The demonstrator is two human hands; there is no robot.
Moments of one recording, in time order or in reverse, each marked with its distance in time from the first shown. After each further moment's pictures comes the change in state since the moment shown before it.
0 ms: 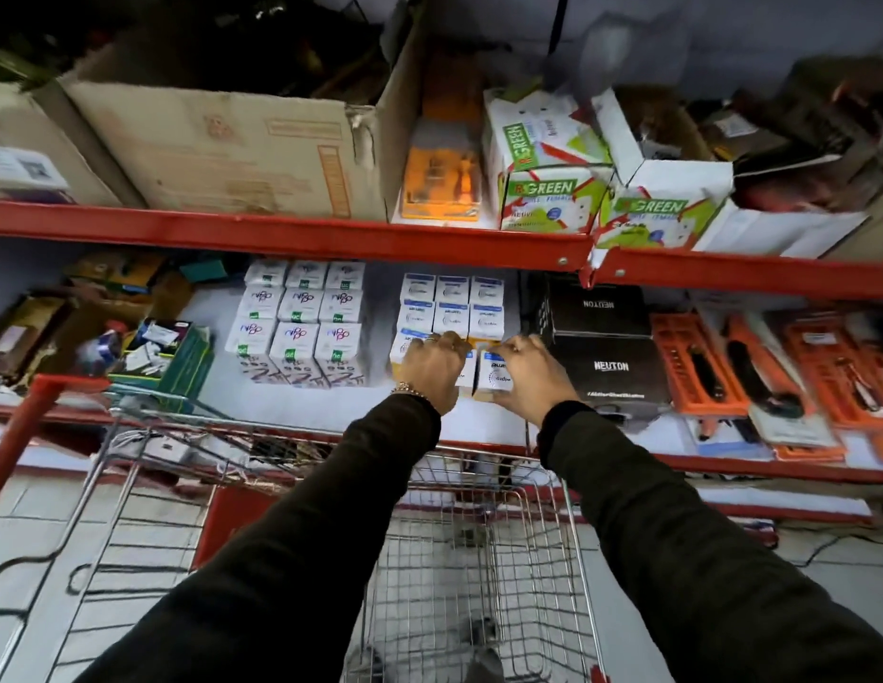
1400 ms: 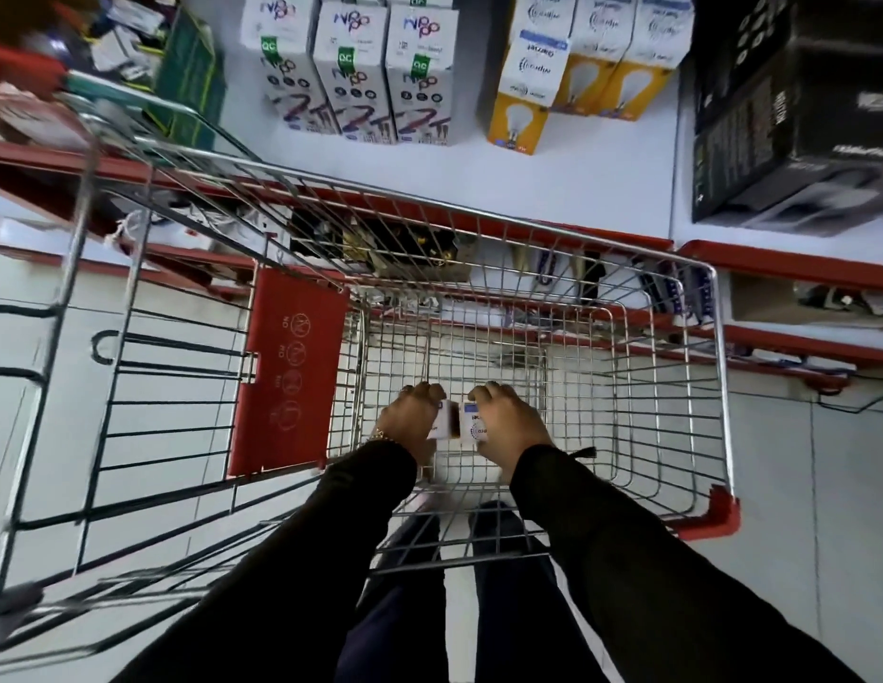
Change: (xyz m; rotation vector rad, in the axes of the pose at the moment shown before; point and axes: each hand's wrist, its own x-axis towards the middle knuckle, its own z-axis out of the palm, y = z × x) left_hand -0.275 -0.021 0.255 -0.413 -0.640 -0.166; right_hand -0.170 -0.134 0.289 0.071 -0.557 -0.052
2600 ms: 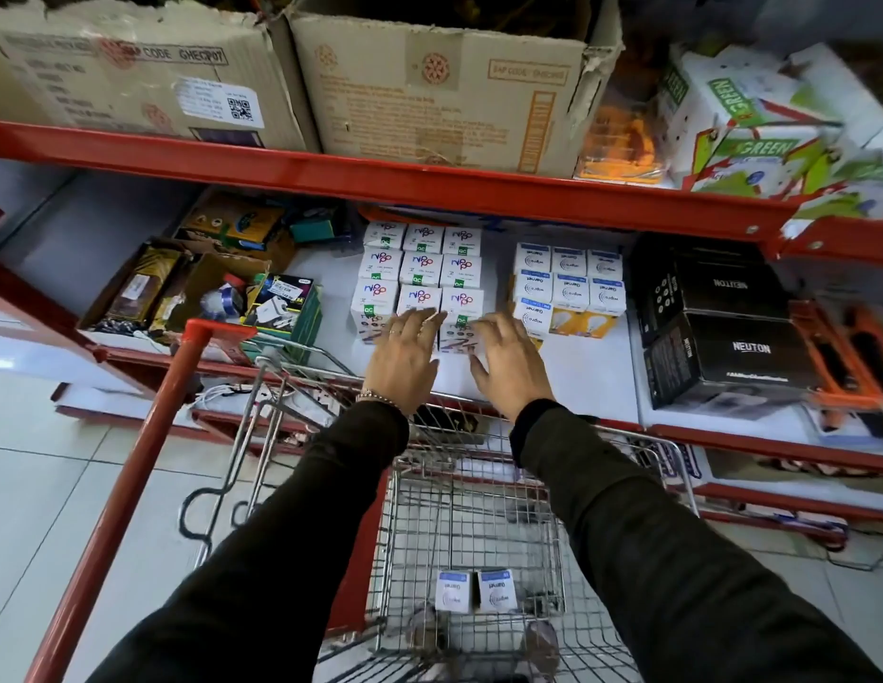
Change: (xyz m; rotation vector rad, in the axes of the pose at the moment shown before) left_hand -0.012 -0.033 -0.301 0.147 0.897 0.164; right_hand 0.052 -0.078 -0.283 0.026 0.808 -0.122
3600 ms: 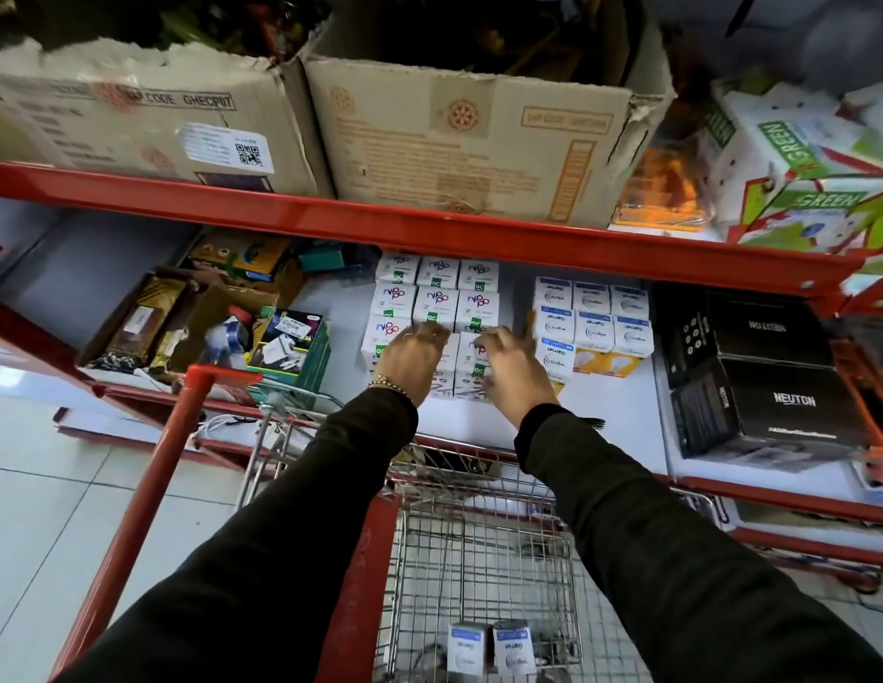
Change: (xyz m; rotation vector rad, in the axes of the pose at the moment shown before) left_hand 0.071 -0.033 -0.002 0.101 -0.235 -0.045; right_hand 0.070 0.005 0.016 -0.067 -0.194 0.046
